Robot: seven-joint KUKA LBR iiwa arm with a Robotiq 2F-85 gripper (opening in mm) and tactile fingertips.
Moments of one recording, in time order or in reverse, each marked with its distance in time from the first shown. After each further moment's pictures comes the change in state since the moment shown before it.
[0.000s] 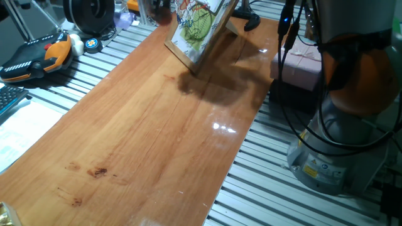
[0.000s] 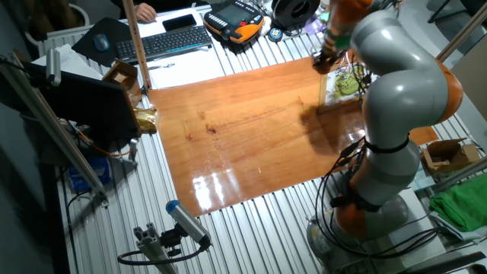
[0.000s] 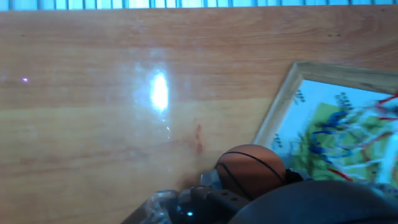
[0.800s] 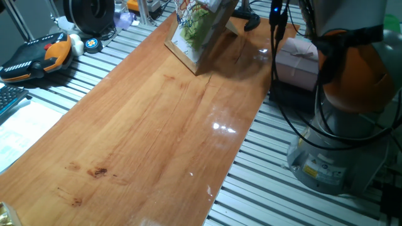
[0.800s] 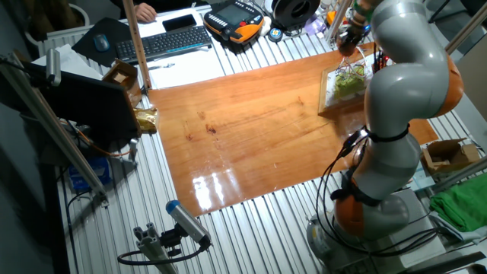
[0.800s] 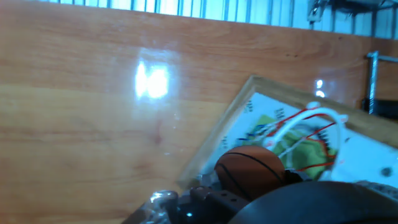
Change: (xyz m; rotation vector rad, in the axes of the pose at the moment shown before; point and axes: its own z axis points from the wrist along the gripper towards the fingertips) arm -0.015 -0.086 -0.053 0.009 0.009 -0.157
